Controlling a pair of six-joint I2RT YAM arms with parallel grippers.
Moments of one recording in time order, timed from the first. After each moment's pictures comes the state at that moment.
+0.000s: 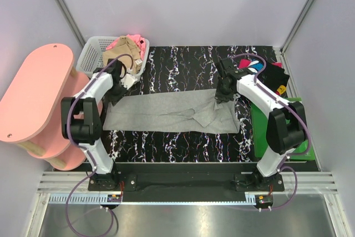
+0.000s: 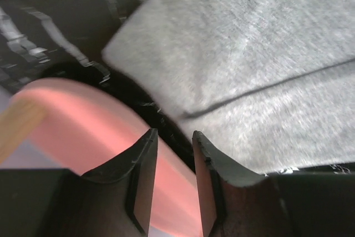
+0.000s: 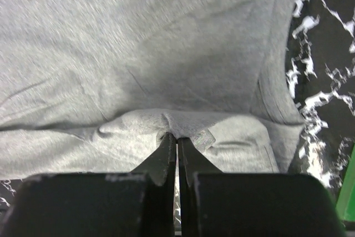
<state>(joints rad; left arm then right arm) -0.03 1.81 1.34 -0.87 -0.14 0.67 0.40 1.71 1.37 -0.82 0.10 0.61</state>
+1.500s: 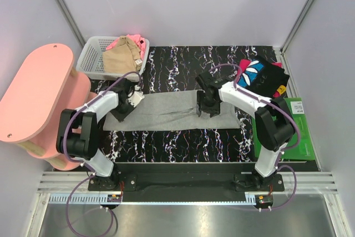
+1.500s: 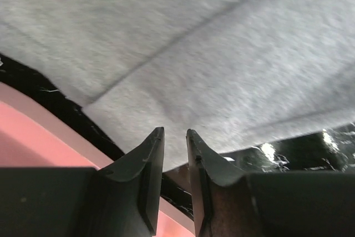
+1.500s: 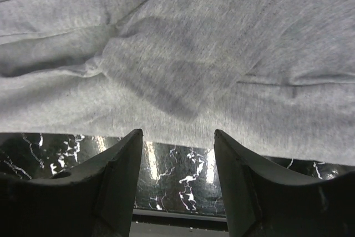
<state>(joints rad) -0.16 1.59 0.97 -0.74 -0.13 0.58 0.59 1.79 1.34 -0.81 0.05 0.61</state>
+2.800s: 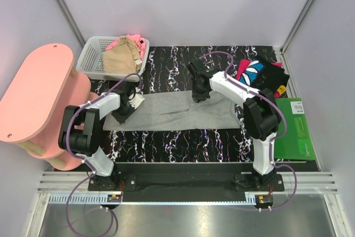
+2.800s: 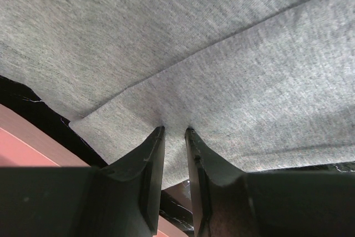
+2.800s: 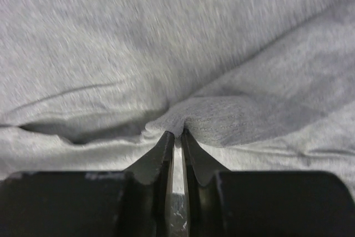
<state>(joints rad) -0.15 1.65 0.94 -0.66 -0.15 0.55 0.59 1.98 1.60 -0.80 0.11 0.59</state>
